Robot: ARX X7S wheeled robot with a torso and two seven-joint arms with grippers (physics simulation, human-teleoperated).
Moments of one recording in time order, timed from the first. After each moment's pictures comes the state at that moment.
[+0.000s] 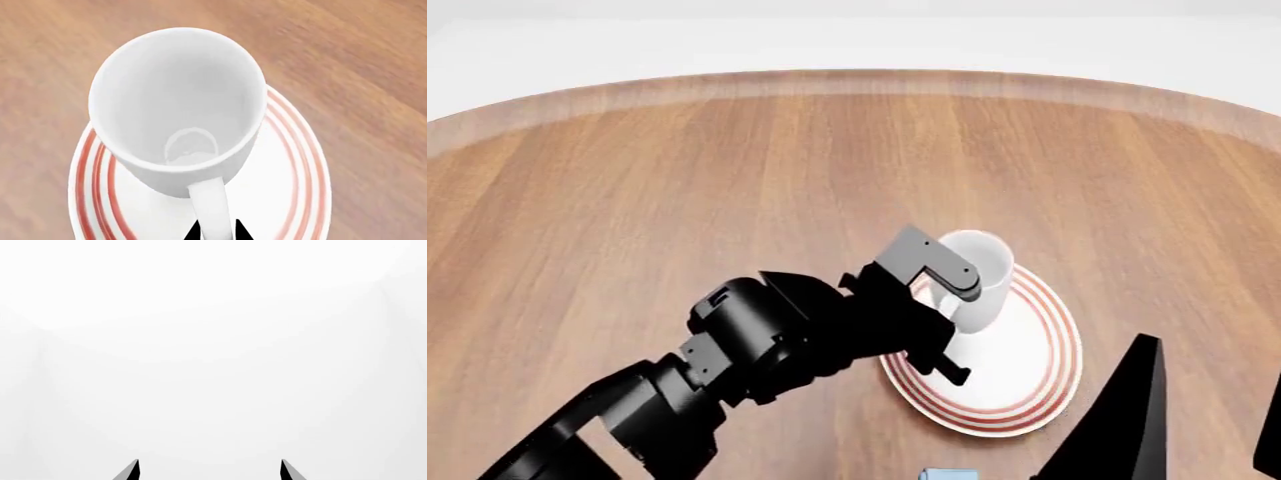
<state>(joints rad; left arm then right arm) -1.10 -0.08 0.96 -0.38 -0.89 -0.86 0.05 -0.32 0.40 -0.21 -0.76 0.09 -0.55 0.41</state>
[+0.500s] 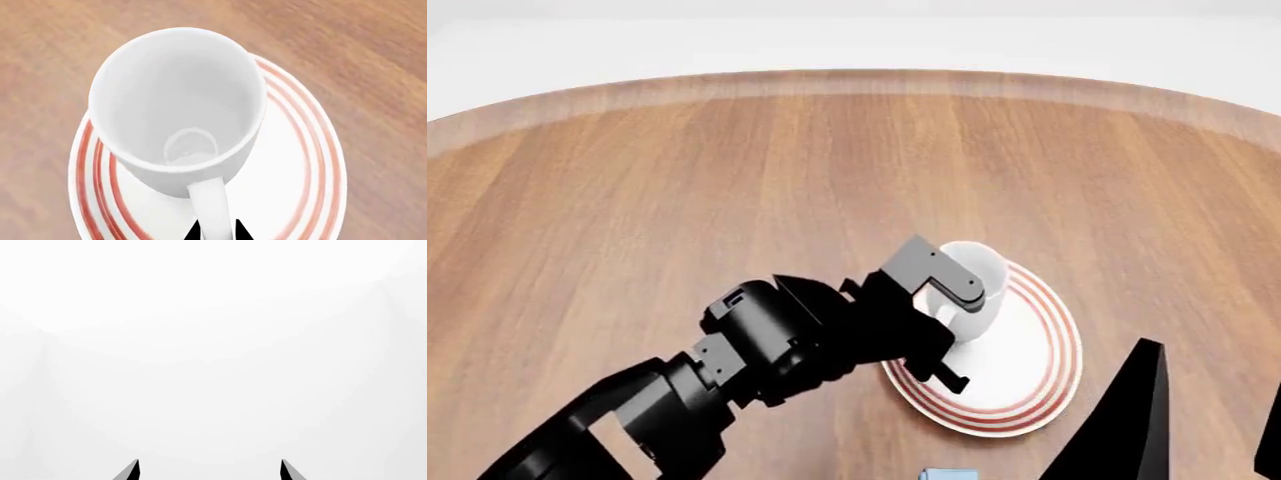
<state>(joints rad) -1.11 -0.06 1.02 -0.43 -0.88 -0.85 0.04 -0.33 0.41 -0.22 -0.77 0.08 -0.56 0.42</state>
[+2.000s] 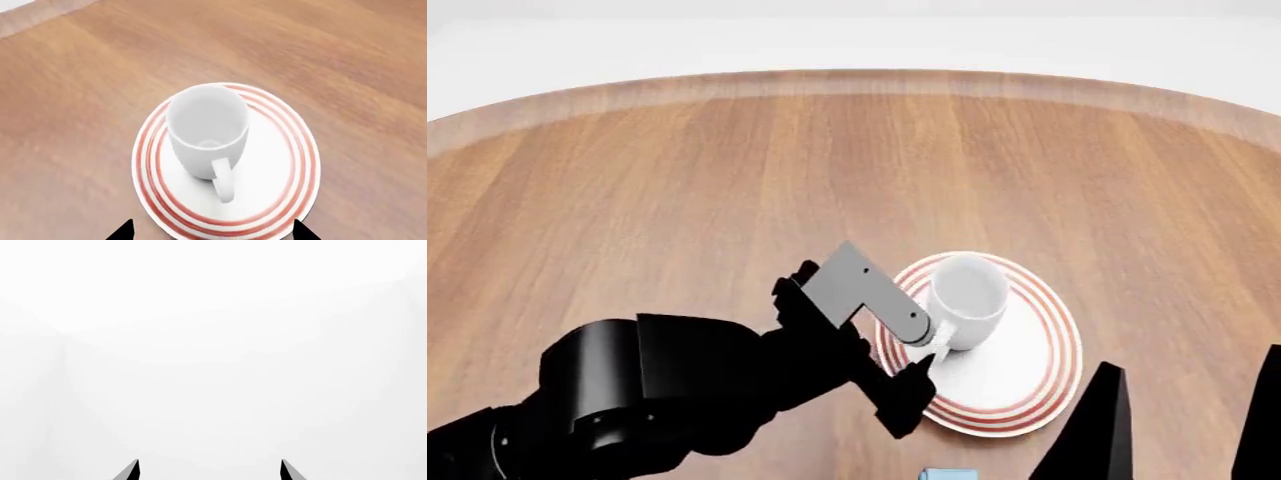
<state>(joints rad) -1.01 -0.44 0.88 0.31 -1.17 -0.98 -0.33 -0.34 0.40 -0.29 -0.80 0.01 -0.55 0.42</state>
